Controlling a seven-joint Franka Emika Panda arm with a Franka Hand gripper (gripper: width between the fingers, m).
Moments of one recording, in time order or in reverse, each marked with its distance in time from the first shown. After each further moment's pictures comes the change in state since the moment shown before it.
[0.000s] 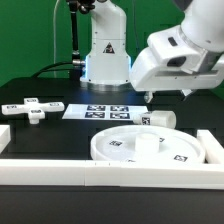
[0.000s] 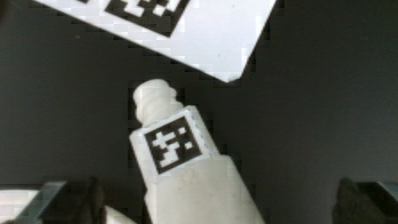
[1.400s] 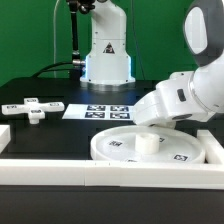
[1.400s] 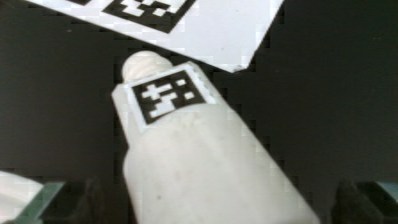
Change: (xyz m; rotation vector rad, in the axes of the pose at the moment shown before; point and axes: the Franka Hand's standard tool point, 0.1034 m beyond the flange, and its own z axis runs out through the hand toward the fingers) arm 0.033 0.002 0.029 0.024 -0.265 -0.034
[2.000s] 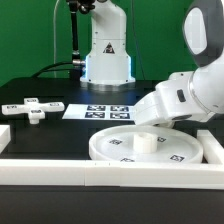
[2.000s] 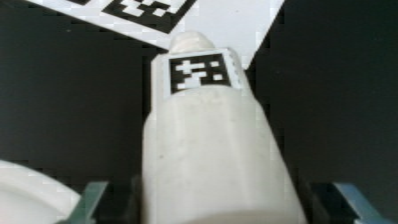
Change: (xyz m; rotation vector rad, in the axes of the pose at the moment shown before) arm -0.001 0.001 0.000 0.002 -0.001 -0.013
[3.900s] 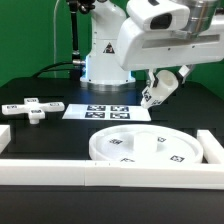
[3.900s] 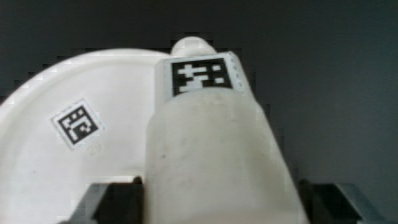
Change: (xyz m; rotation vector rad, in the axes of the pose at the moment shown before) arm -0.045 0.048 -0.103 0.064 0.640 0.044
